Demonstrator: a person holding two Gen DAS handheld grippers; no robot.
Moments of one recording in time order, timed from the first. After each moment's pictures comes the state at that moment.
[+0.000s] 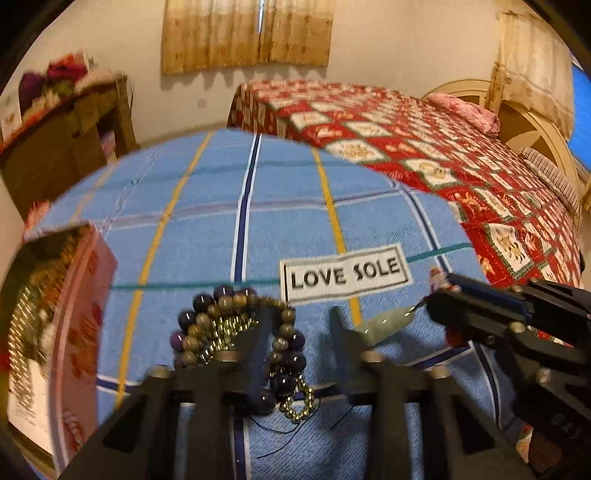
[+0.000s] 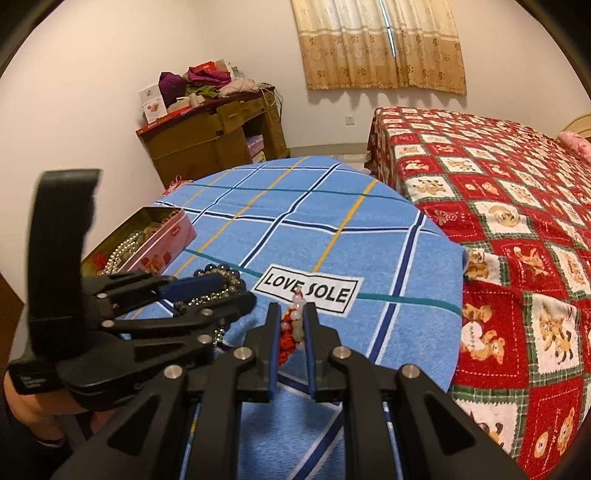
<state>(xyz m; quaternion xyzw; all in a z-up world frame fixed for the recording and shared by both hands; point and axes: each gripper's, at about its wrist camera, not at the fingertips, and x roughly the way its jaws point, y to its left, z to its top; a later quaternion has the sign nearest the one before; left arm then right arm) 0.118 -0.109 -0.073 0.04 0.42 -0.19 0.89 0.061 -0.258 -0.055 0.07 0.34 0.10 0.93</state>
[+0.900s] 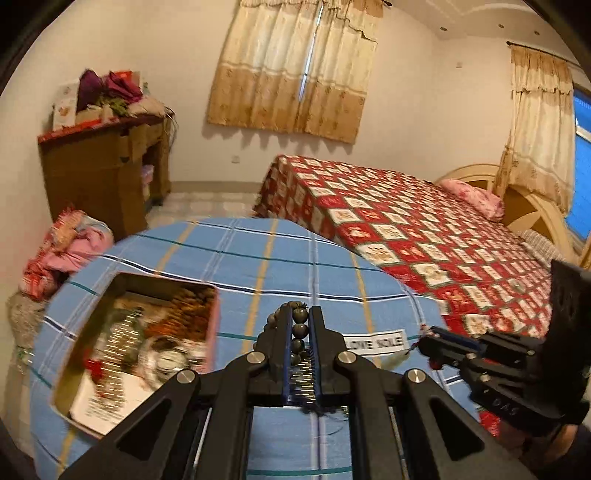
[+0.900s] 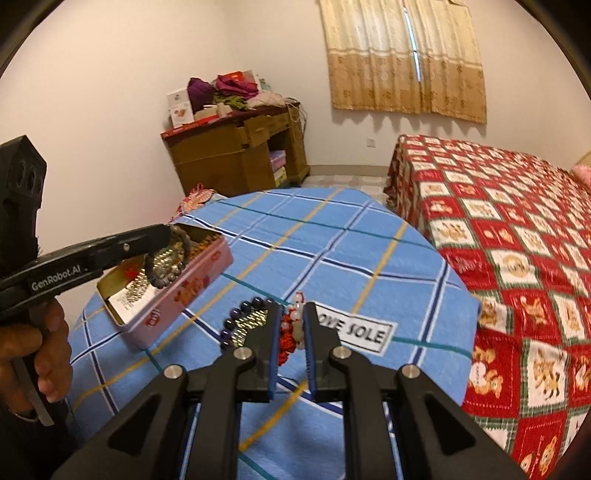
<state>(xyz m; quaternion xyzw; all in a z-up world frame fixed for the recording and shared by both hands) 0.077 -0.014 0.019 -0.05 0.29 -0.15 0.94 0.059 -0.220 -0.011 0.03 0.30 0.14 0.94</state>
